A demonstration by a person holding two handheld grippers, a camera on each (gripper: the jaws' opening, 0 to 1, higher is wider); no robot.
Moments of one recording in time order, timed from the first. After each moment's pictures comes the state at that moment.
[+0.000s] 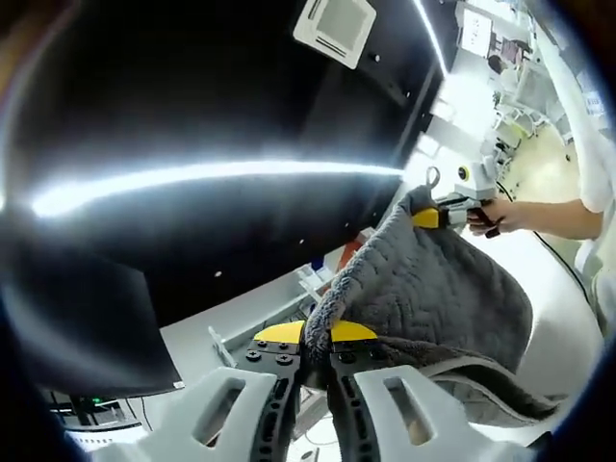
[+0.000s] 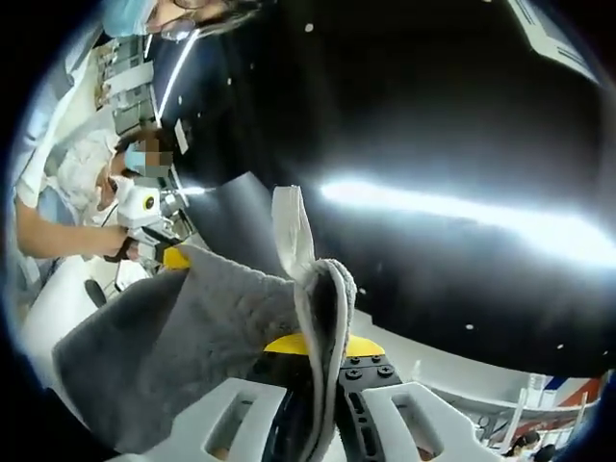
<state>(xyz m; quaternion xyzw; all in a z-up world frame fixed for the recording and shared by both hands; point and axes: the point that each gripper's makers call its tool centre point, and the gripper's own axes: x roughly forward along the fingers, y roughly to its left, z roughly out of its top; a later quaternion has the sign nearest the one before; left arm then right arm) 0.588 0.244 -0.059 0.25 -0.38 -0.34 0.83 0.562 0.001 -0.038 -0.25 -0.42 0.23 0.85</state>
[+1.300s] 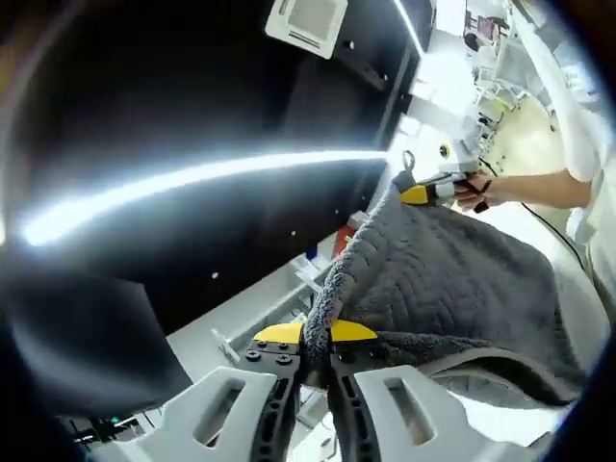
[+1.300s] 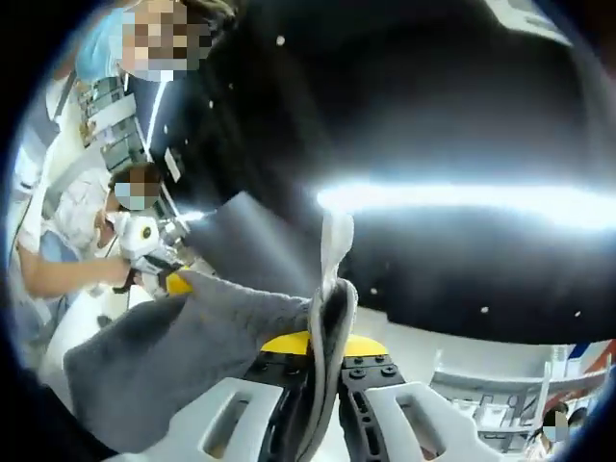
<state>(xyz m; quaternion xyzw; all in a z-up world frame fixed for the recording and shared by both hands) 0.604 0.246 -0.079 0.31 -0.34 -0.34 0.82 0.581 -0.004 -0.054 -0.20 -0.39 0.27 0.86</state>
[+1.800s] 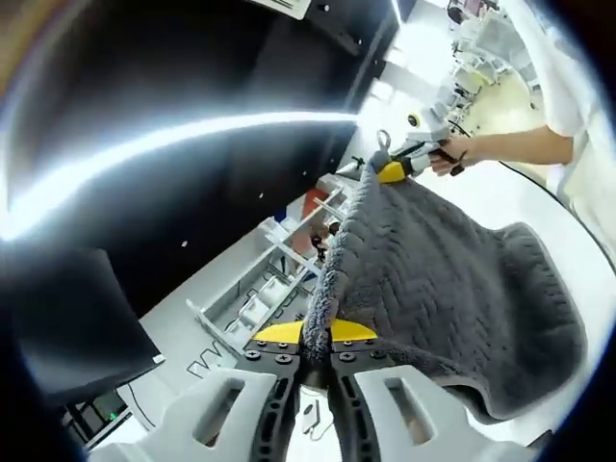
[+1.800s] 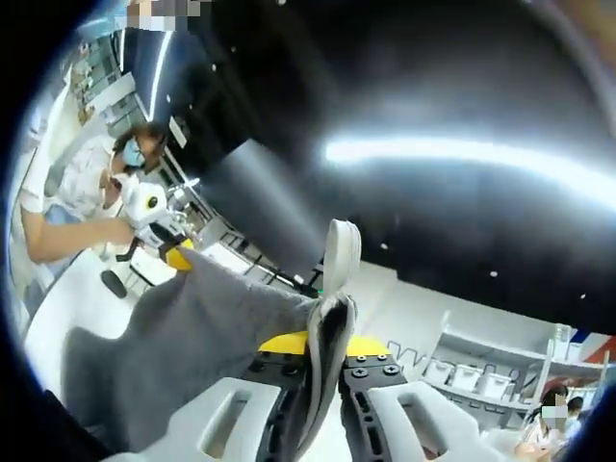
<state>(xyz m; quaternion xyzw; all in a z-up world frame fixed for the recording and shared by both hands) 0.650 0.235 -0.133 0.38 -0.27 -0.36 0.81 0.643 -0.013 -0.103 -0.22 -0.31 0.27 0.89</state>
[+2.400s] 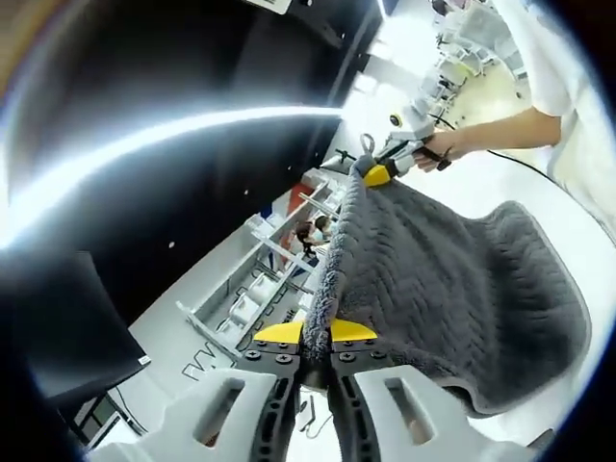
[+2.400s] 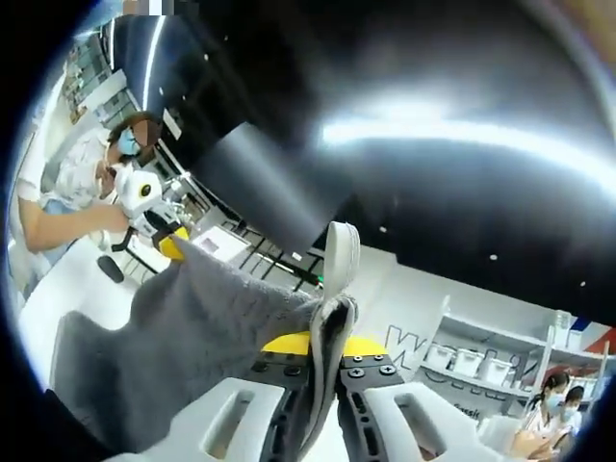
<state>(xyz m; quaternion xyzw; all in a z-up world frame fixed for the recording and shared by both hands) 0.663 0.224 -0.156 0.41 -0.26 -0.37 0.79 0.670 -0.021 -0.130 -0.23 -0.29 0.26 0.89</state>
